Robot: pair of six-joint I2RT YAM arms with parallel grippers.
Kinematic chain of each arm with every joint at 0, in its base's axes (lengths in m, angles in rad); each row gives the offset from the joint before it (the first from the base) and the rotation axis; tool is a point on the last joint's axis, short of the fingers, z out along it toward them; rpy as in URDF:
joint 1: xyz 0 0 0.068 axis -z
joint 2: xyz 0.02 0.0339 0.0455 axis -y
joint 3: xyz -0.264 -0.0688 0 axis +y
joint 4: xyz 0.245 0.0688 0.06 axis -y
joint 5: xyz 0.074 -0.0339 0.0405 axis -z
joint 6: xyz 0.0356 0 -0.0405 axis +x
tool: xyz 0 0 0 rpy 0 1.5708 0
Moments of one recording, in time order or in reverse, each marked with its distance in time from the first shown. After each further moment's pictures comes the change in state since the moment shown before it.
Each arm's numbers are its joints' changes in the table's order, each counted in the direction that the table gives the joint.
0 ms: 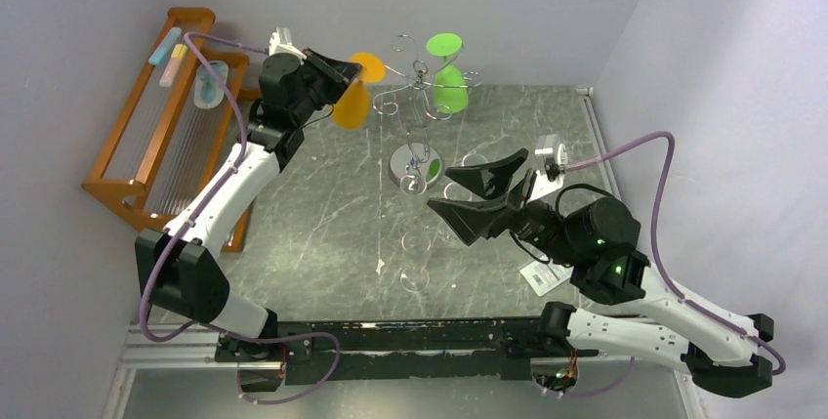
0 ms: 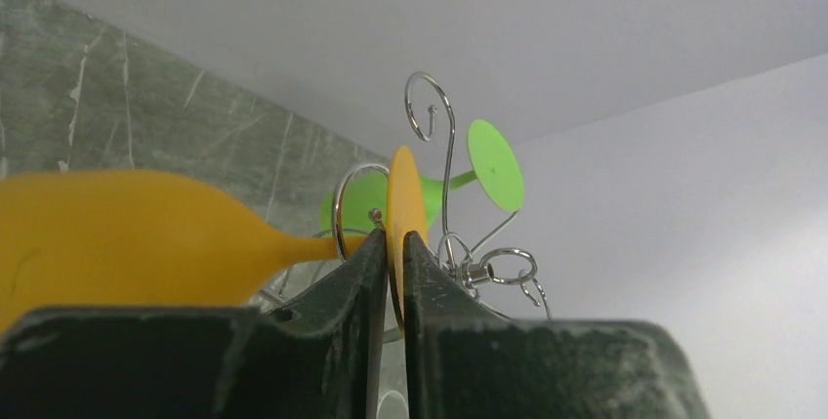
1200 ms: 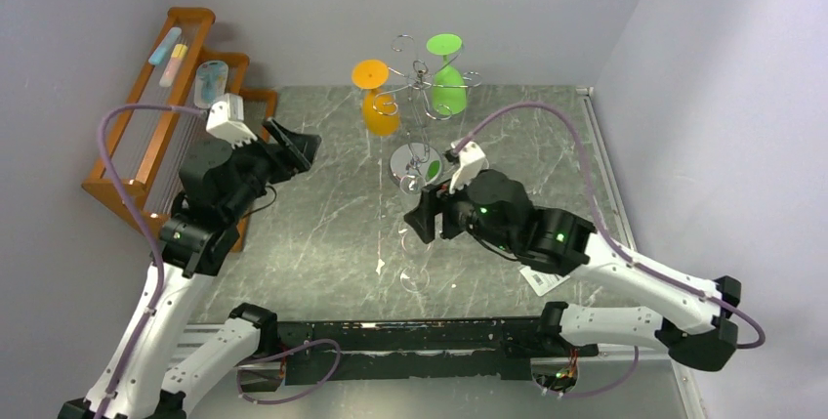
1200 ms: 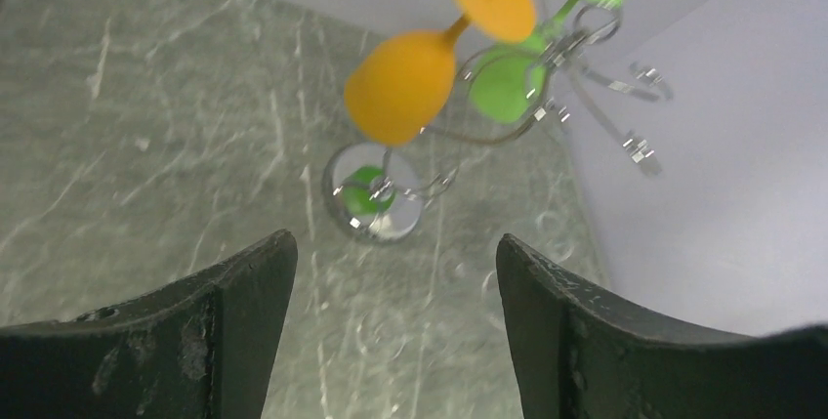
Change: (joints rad) left arm -0.009 0.669 0.266 -0.464 -0.061 0.408; right arm 0.000 -0.297 -0.162 -0.567 0.228 0.185
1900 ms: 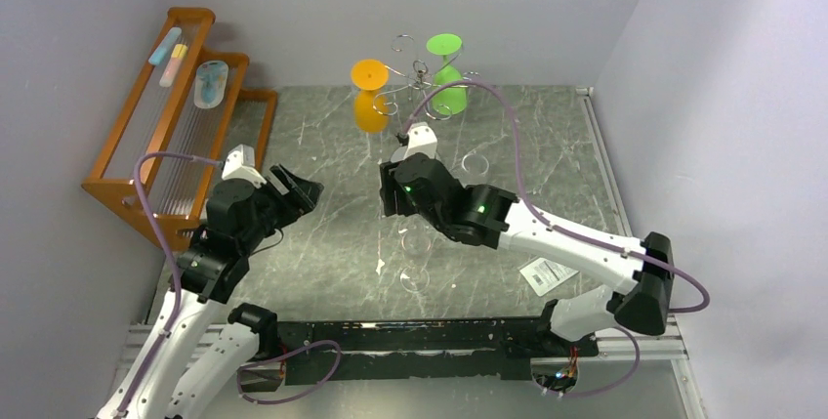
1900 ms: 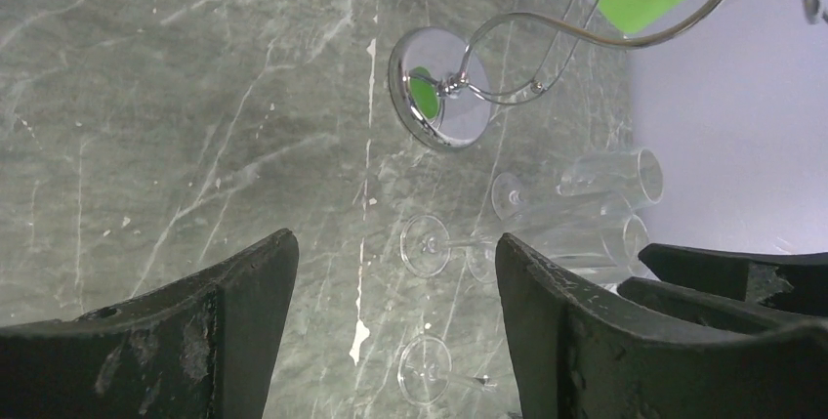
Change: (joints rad) left arm 0.000 0.202 0.335 -0.091 -0.023 -0.136; right arm 0.000 -0.381 -0.180 0.025 0.214 0.058
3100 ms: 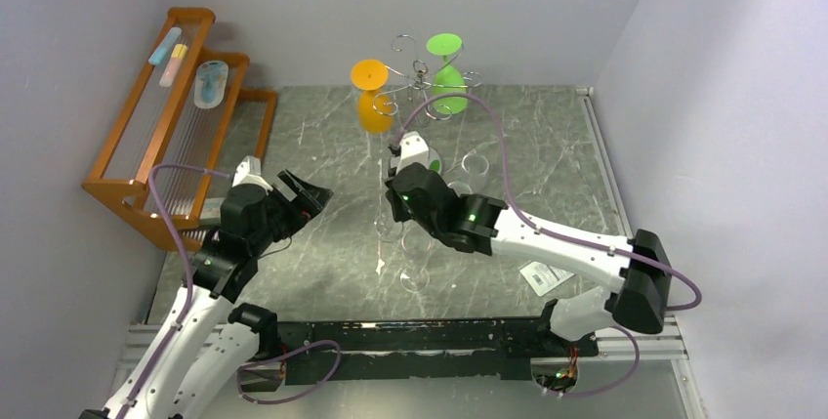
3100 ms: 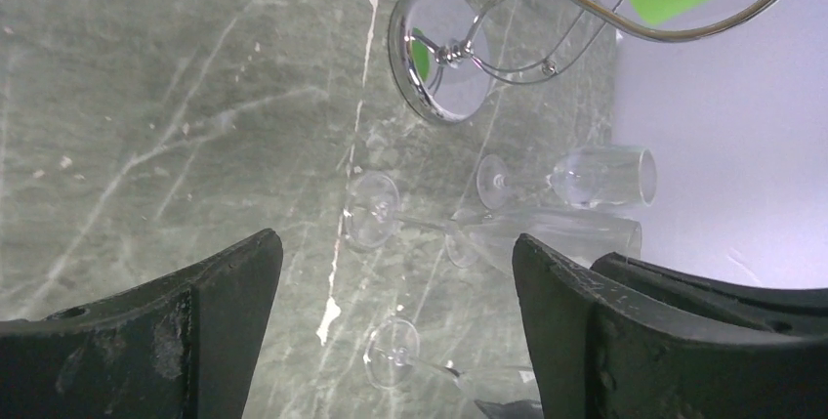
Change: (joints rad) left arm 0.000 -0.011 0.111 0.053 0.034 -0.146; right arm 0.002 -0.060 0.090 0.143 0.018 -0.087
